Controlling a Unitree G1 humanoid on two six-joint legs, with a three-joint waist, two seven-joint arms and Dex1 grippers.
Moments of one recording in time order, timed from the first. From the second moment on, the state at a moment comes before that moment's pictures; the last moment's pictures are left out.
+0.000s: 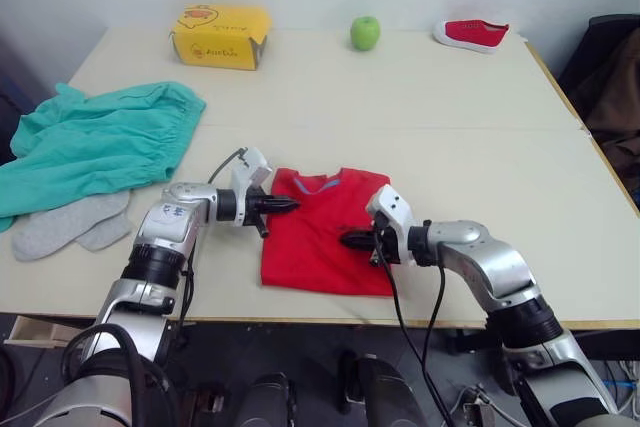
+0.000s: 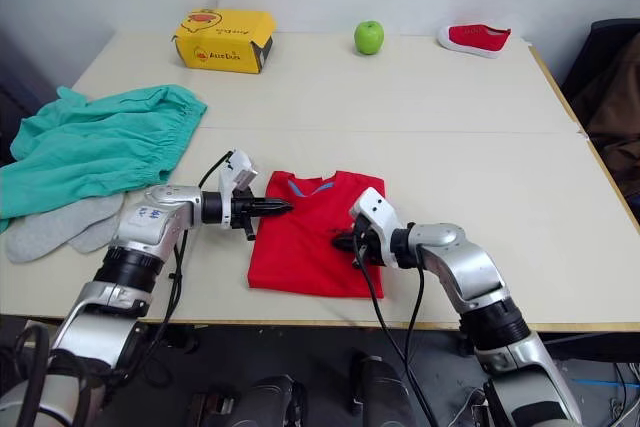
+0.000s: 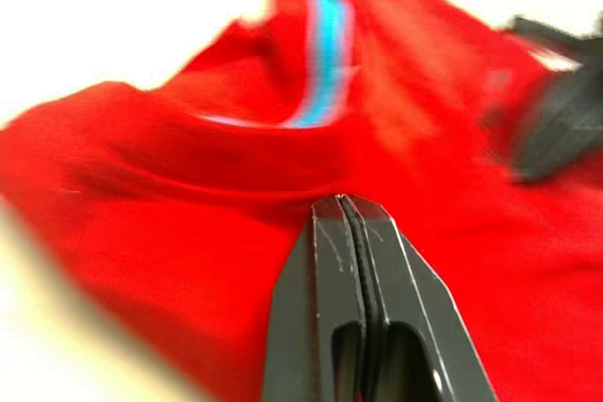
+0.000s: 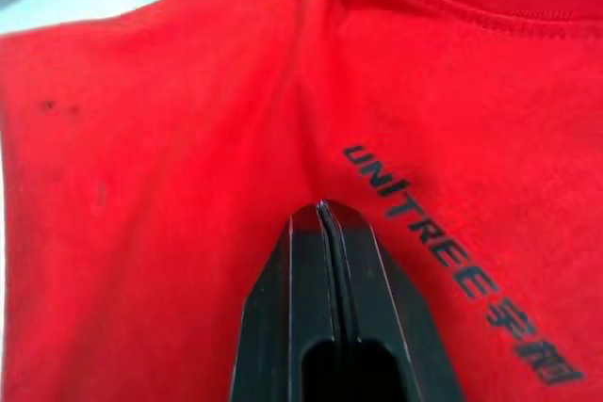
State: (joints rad) left arm -0.80 0.46 -0.12 0.58 -0.20 0.47 -1.00; right arm -0.48 -0.48 0.26 -0.07 0.29 0.68 0.86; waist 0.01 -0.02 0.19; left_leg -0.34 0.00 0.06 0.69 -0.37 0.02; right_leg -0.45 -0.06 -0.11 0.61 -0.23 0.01
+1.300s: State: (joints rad) left arm -0.39 0.80 0.11 -0.27 -0.61 0.71 -1.15; right arm -0.65 -0.47 0.03 0.16 0.69 1.27 0.86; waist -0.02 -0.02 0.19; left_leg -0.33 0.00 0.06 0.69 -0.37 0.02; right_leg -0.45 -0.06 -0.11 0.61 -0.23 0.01
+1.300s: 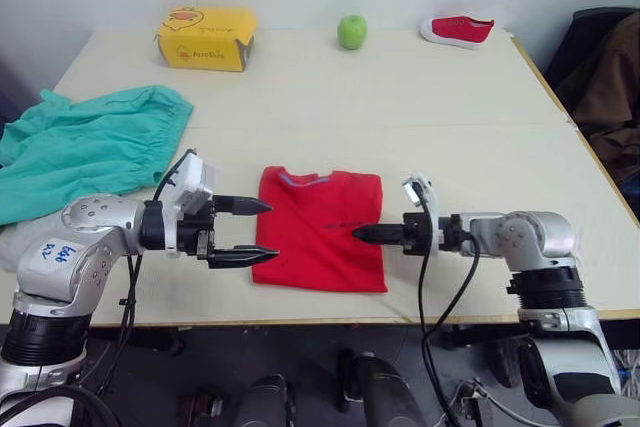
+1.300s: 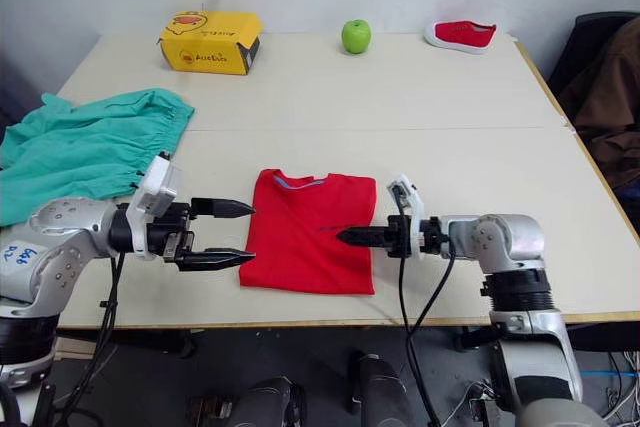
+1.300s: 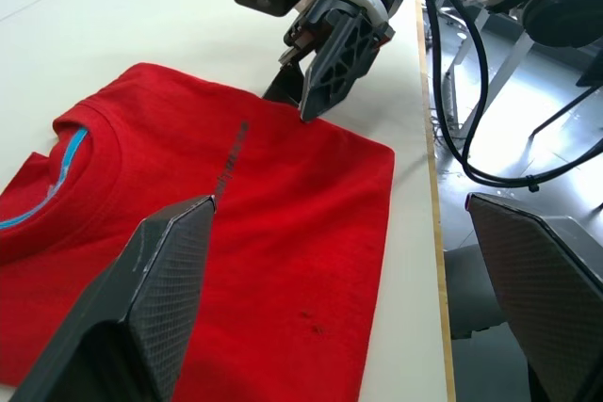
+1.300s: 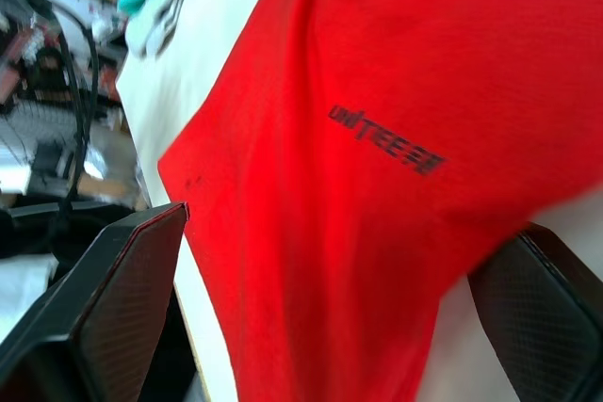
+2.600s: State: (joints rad) left arm -0.62 0.63 -0.04 -0.14 -0.61 0.59 -1.17; right arm -0.59 -1.08 -0.11 0.84 0.30 0.65 0.97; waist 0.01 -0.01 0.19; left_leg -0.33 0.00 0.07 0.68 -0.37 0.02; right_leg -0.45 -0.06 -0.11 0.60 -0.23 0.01
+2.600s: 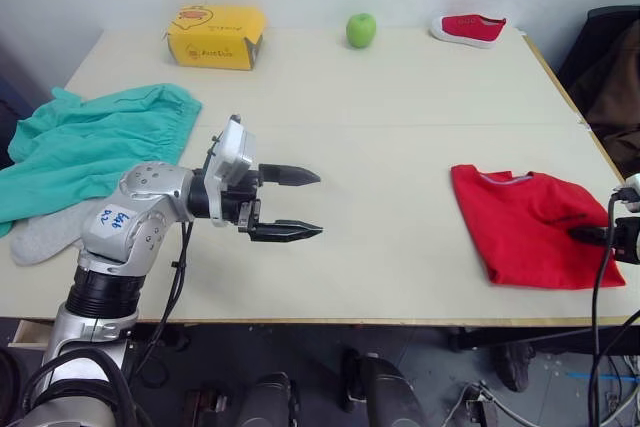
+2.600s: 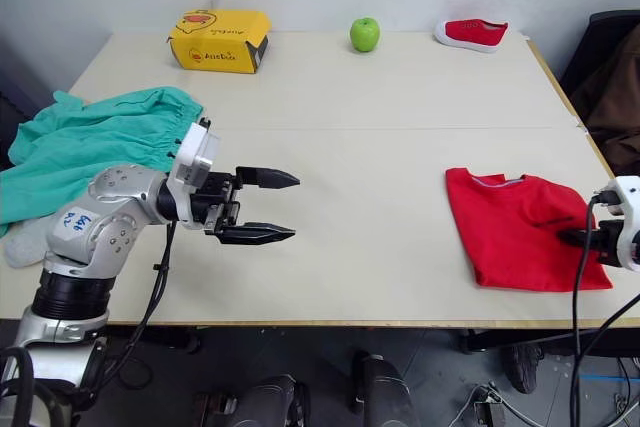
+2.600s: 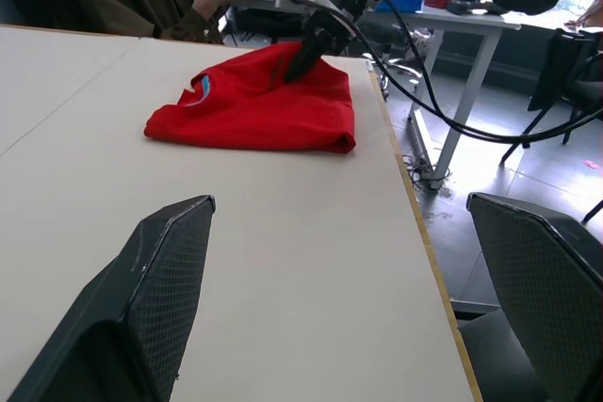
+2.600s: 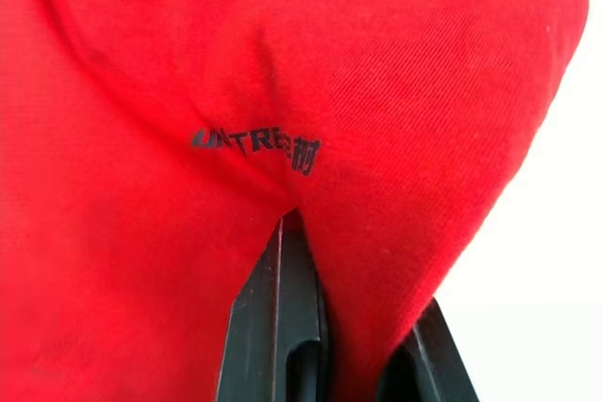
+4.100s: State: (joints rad) left arm -0.42 0.90 0.18 0.38 -0.12 0.19 -0.70; right arm -0.30 -0.68 -0.16 -0.54 0.82 0.80 0.71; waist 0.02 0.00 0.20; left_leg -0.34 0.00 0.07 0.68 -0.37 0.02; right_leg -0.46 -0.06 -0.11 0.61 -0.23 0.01
